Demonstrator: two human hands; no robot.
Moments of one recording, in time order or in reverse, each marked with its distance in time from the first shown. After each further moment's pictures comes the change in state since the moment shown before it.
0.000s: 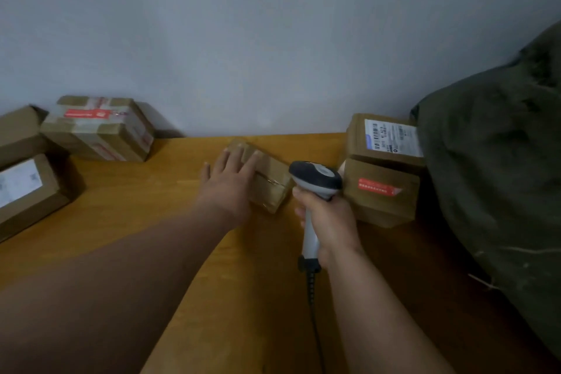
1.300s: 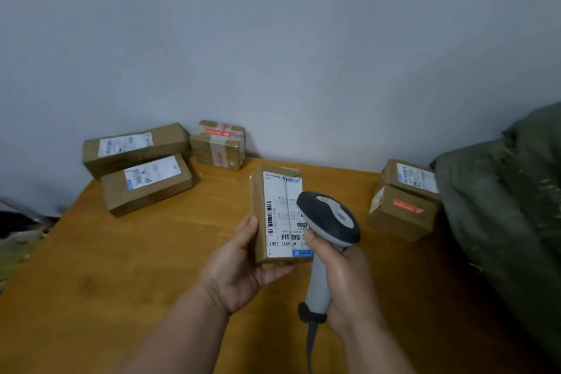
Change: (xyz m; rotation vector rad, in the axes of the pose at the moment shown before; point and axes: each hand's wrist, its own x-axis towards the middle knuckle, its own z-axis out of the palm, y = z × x) left_hand -0.258 -0.075 -0.051 -2.336 -0.310 -0.243; right_hand -0.241 0.015 0.055 0.040 -0.213 -0.216
